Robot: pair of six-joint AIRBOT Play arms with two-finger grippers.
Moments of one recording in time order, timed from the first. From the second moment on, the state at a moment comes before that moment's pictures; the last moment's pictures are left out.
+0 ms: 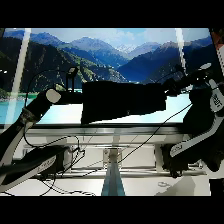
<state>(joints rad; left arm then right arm) -0.36 -1.07 0.67 0.92 -0.71 -1.27 -0.37 -1.87 1.32 -0.91 1.58 1.06</state>
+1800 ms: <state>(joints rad) -0.15 -0.90 0.72 1.05 -0.61 -1.27 0.01 -1.32 1.35 -0.92 1.46 1.18</state>
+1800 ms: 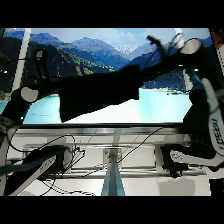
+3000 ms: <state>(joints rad) -0.04 -0.46 0.96 1.20 -0.52 -1.21 -1.20 -0.69 1.33 -1.69 1.60 2.04</state>
